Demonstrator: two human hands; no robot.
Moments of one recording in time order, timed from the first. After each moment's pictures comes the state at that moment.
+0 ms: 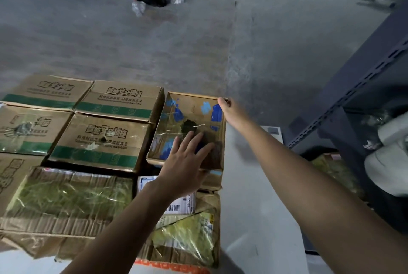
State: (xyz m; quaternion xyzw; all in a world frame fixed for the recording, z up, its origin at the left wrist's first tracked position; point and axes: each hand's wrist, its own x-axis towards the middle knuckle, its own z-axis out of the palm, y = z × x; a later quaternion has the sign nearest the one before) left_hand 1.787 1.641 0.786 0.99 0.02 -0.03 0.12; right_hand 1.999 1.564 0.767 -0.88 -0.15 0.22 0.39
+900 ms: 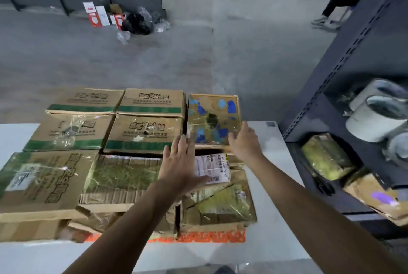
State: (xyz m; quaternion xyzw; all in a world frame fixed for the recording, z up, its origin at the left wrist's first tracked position) left_hand 1.683 1.701 0.799 0.99 0.08 -0.05 0.12; right_hand 1.825 1.551 0.784 -0.95 -0.05 0.09 0.28
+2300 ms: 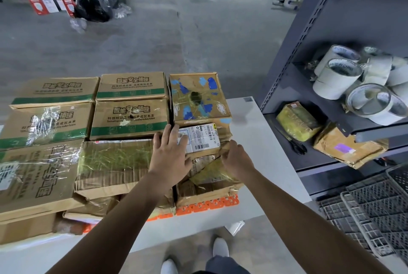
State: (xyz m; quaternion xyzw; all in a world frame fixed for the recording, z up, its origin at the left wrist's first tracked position) left_hand 1.651 1.709 0.779 1.00 -0.02 0.00 0.04; right_hand 1.716 1.517 0.737 -0.97 0.00 0.17 0.19
